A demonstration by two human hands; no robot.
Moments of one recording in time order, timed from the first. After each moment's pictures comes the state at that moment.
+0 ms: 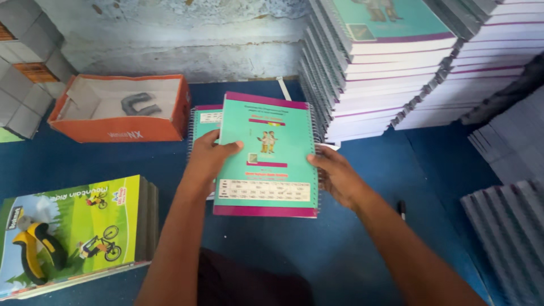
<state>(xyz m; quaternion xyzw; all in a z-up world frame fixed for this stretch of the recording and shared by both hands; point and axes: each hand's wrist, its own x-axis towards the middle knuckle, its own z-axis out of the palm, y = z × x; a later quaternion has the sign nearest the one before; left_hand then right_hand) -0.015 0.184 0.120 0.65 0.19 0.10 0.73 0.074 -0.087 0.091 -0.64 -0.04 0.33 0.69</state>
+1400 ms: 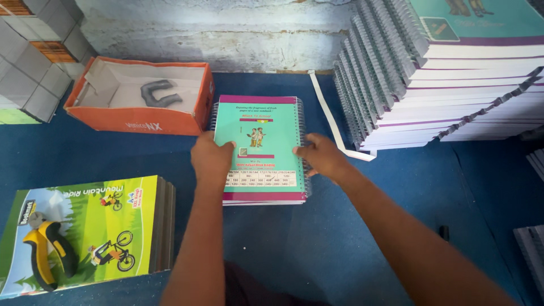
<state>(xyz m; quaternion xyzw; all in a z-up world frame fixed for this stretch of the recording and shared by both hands) 0.021 0.256 0.036 0.82 0.36 0.22 0.39 0.151 0.026 0.035 -0.82 -0.14 0.30 0.48</state>
